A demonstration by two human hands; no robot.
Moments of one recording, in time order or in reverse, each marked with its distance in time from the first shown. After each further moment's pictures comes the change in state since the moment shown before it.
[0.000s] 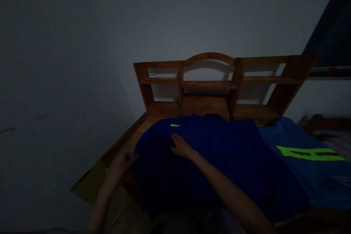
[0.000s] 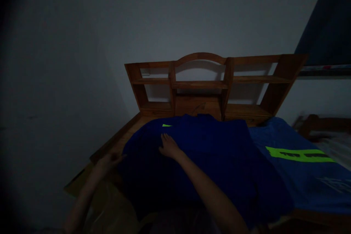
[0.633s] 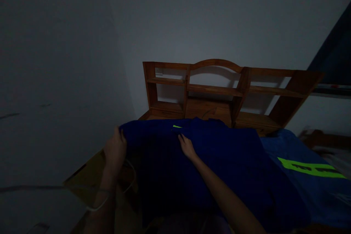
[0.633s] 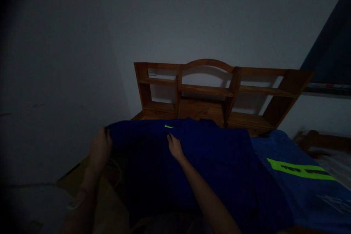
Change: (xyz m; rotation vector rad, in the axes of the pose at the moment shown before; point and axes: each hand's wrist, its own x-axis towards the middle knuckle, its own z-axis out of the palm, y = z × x) left_hand 0.025 0.015 -0.029 0.136 0.523 -0.050; right_hand 0.008 0.017 0.006 0.340 0.317 0.155
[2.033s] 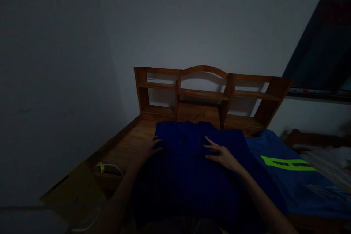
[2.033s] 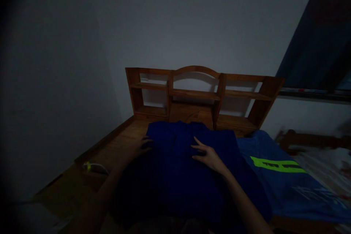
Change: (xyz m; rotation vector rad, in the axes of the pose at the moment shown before) left_hand -0.031 0.093 0.107 -0.461 -0.448 0.793; right_hand -0.100 0.025 -0.206 0.143 -0.179 -0.003
